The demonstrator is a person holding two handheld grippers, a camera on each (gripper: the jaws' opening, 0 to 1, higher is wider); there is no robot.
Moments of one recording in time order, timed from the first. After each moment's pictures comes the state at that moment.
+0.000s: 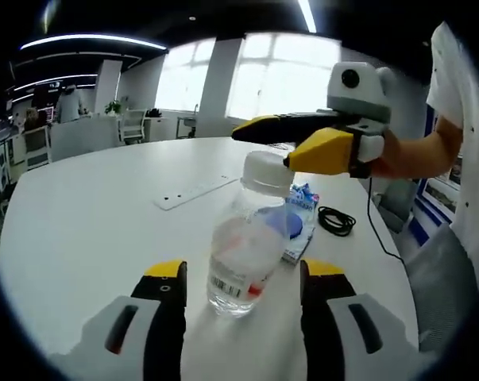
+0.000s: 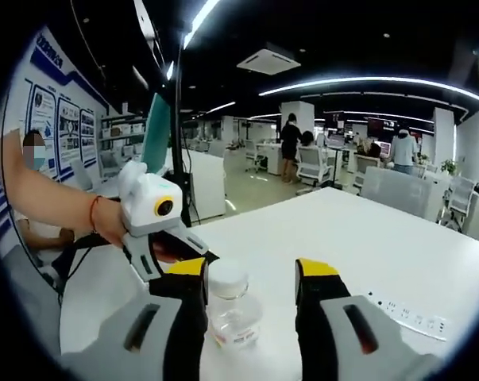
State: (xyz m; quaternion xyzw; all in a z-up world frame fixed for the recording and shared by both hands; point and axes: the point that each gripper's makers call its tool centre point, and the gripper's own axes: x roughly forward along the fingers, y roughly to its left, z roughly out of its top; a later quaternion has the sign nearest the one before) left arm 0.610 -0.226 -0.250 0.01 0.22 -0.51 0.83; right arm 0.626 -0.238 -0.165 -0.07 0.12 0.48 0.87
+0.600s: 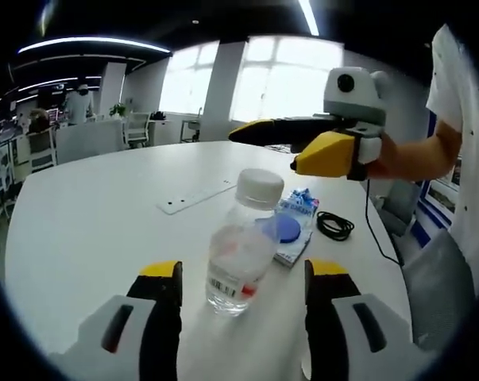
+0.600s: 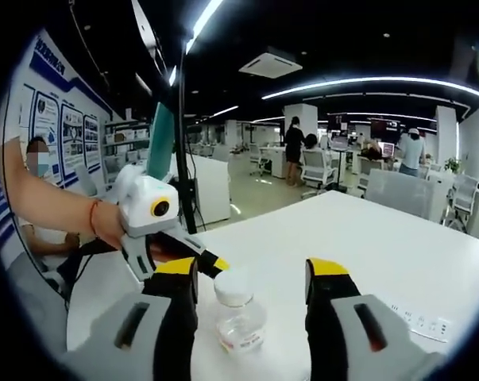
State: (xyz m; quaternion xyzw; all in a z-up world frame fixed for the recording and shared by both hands) left arm 0.602 -0.221 -0.234 0.00 0.22 -0.49 0.84; right arm 0.625 -0.239 -0.149 -0.05 0.12 0.48 0.87
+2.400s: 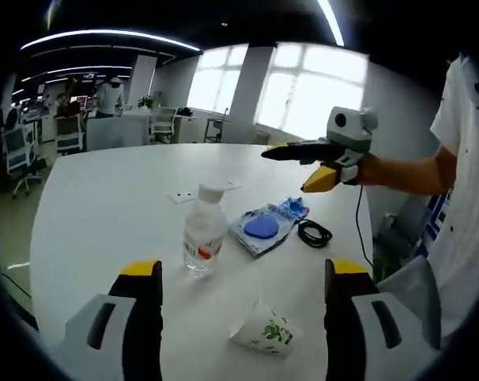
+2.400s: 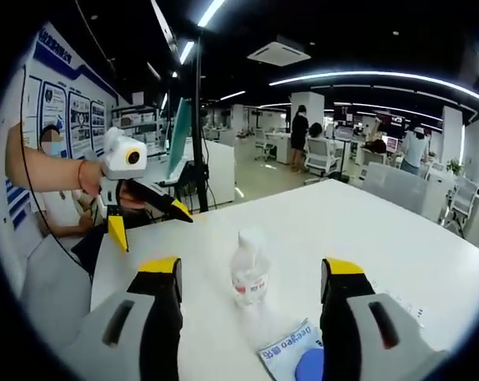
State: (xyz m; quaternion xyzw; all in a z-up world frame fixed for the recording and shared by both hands) left arm 0.506 -0.185 -0.182 -0.04 0.24 -0.42 0.87; right arm 0.560 -0.303 -0.139 -0.10 0.15 0.50 0.85
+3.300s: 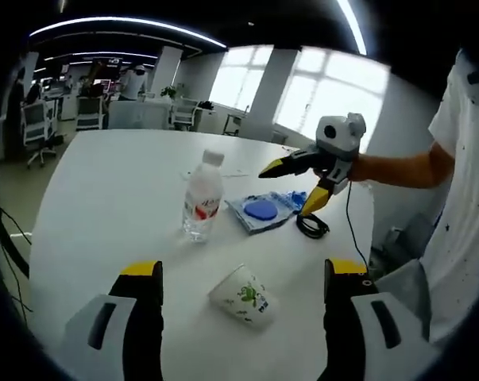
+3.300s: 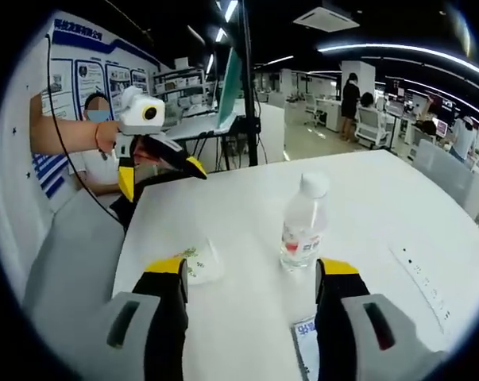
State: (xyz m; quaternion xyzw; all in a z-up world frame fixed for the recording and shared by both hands) left arm 0.455 -0.164 -0.206 -0.07 0.27 -0.37 0.89; right arm 0.514 -0.282 -0.204 -0.16 0.24 0.61 0.74
